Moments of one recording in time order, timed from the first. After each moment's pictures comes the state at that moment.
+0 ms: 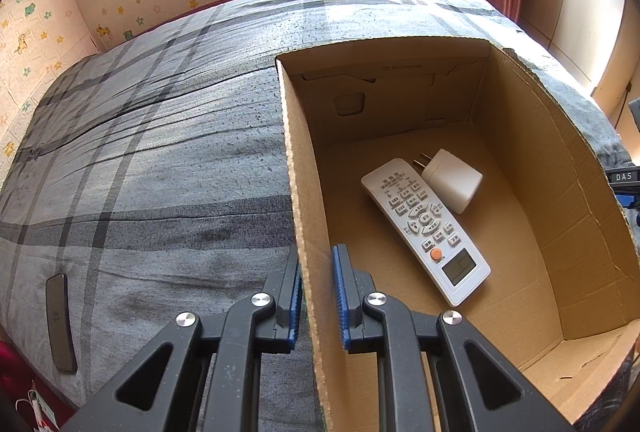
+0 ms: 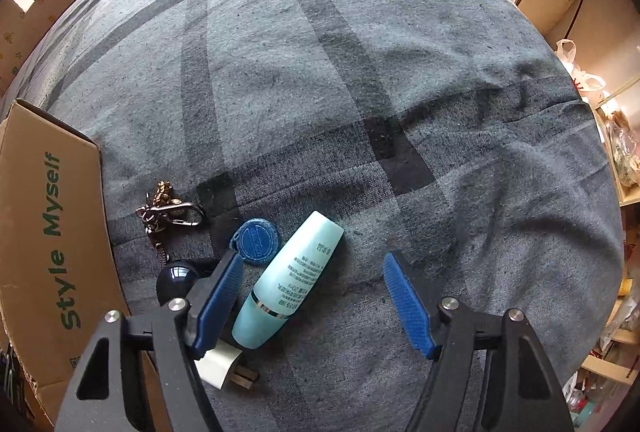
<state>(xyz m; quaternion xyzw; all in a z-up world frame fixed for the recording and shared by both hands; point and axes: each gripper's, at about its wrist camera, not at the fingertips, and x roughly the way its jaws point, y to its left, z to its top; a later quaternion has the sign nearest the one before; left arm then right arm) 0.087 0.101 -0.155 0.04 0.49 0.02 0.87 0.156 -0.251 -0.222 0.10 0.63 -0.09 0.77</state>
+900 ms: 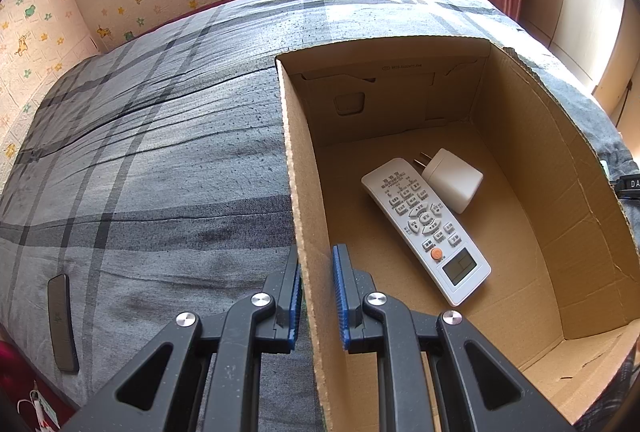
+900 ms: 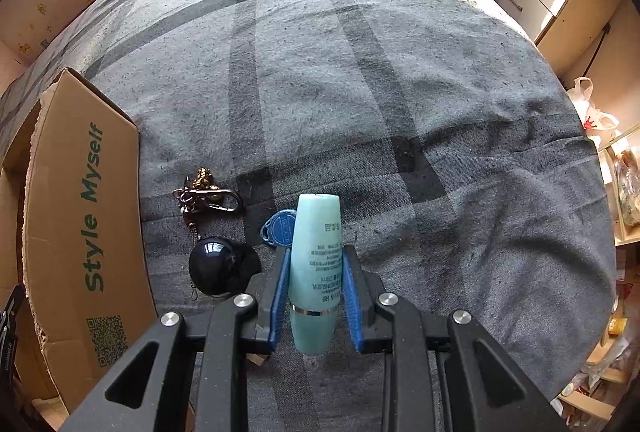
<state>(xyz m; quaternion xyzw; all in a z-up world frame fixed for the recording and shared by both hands) 0.088 0.100 -0.156 0.04 0.49 0.02 0.87 0.129 -0.229 -0.198 0.05 0.60 -0.05 0.79</state>
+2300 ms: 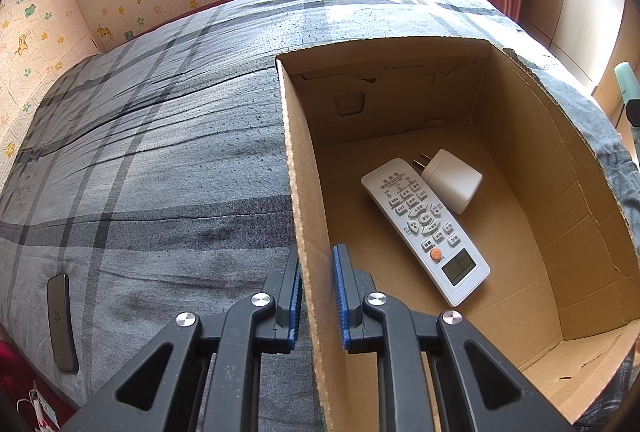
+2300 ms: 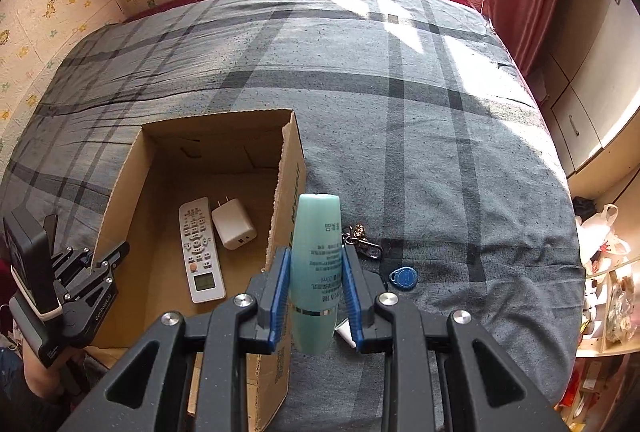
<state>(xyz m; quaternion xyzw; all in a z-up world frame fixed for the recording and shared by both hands) 0.087 0.100 -0.155 0.04 0.49 0.02 0.87 0.122 -0.112 -0.077 -0.06 0.53 0.10 0.84</state>
